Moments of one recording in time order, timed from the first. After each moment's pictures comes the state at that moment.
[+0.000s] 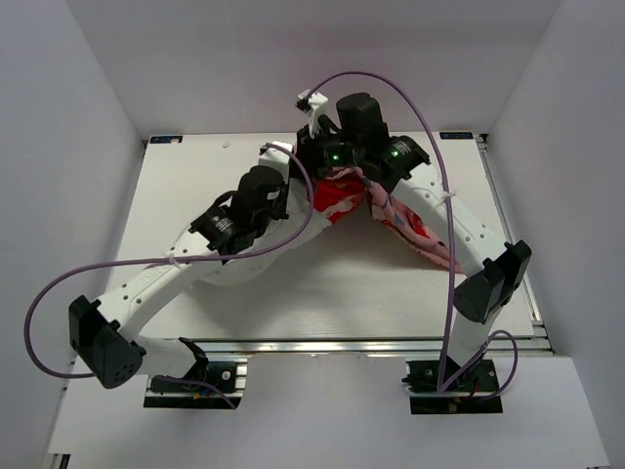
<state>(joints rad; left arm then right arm) -0.74 1.33 1.26 -0.41 -0.45 -0.18 0.73 1.76 1.96 -0.63 -0.47 0.07</state>
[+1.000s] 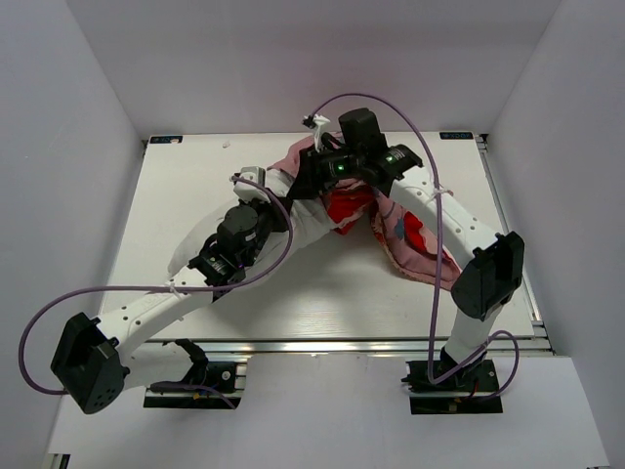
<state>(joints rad) -0.73 1.14 0.78 0.28 -0.36 -0.44 0.66 1.79 1.82 -0.56 -0.69 0.23</state>
